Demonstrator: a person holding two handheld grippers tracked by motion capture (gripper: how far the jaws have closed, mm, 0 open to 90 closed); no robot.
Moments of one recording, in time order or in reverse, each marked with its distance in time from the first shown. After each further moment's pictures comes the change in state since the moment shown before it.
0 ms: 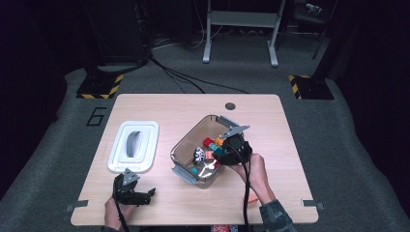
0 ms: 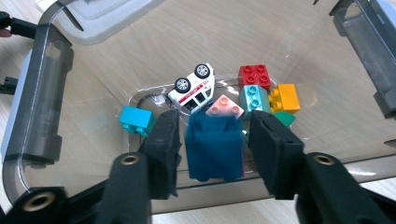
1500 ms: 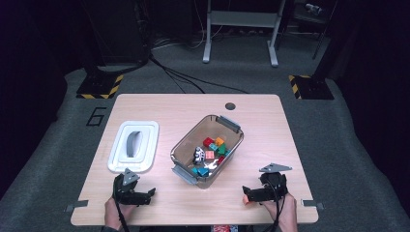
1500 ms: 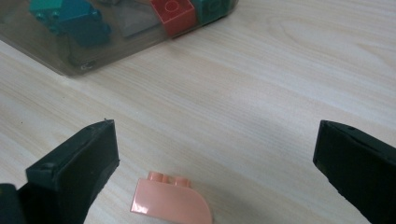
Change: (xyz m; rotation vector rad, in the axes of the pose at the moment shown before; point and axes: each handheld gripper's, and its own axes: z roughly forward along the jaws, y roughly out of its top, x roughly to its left) left arm 0.000 0.000 -0.001 0.009 -0.007 0.003; right arm -0.020 -0.146 -0.025 -0.009 -0.125 0.279
